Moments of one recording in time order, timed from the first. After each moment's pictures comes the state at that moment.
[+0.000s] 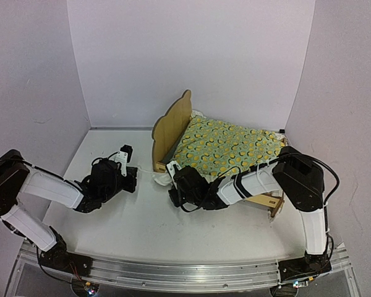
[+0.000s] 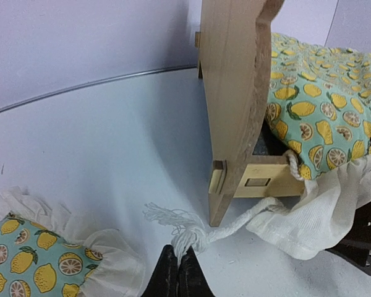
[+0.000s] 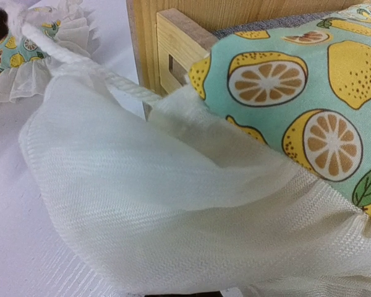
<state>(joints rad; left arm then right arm) -0.74 1.49 0.49 0.64 -0.30 -0.15 1.05 2.11 1.22 0.22 0.34 0.23</state>
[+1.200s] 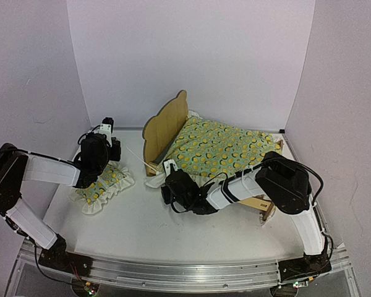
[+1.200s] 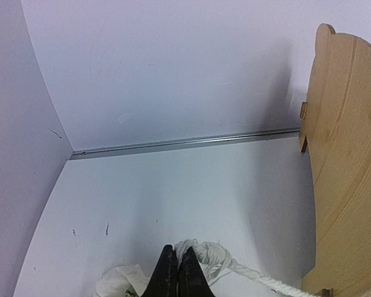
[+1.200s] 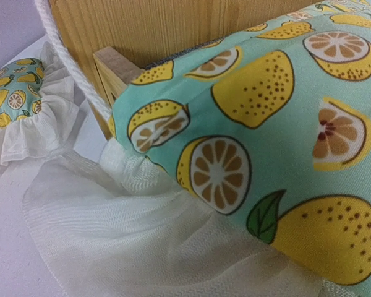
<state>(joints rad) -0.47 1.52 0.68 0.65 -0.42 0.01 1.07 2.25 1.31 0.37 0.46 0.33</state>
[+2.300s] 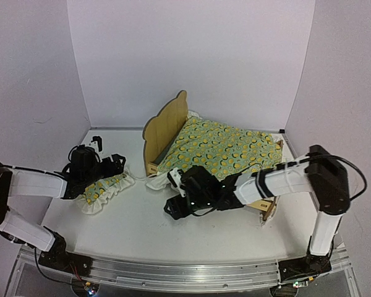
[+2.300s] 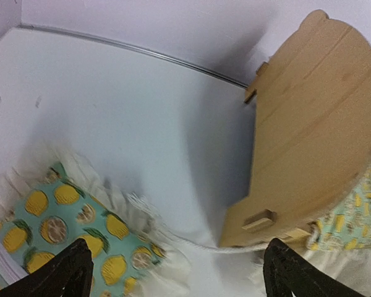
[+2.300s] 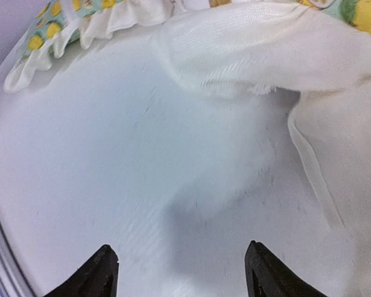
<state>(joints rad) -0.42 1.36 0.52 0.43 -0.12 -0.48 1.09 1.96 1.15 0.02 0.04 0.43</state>
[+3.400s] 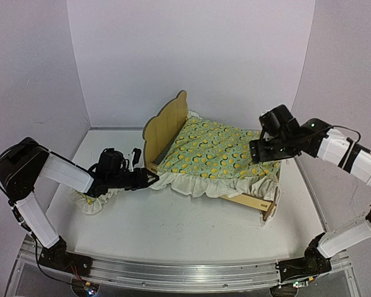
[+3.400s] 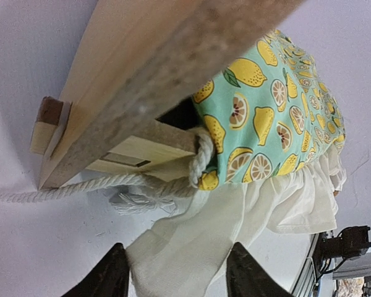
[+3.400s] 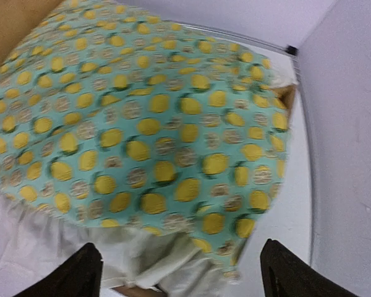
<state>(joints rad) -0.59 1.67 0.66 0.51 0.38 -0.65 0.71 1.32 1.21 -0.79 0.46 0.34</state>
